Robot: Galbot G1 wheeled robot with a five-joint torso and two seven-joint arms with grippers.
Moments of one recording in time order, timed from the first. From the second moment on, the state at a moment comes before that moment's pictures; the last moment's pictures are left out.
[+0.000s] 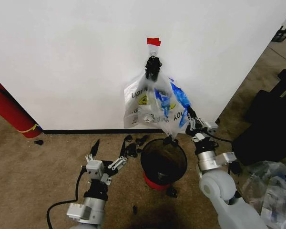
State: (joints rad) left arm 1.60 -1.19 -0.23 -2.37 -0.28 -0.08 -0.25; right arm -1.26 1.22 0.36 2.04 0.63 0.22 0.08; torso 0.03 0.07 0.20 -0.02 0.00
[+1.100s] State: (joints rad) left arm 0.65 -1.10 0.25 -2.06 -1.02 0.19 -0.35; right arm -1.25 1.24 0.41 2.02 0.77 0.19 0.13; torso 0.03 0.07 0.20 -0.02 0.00
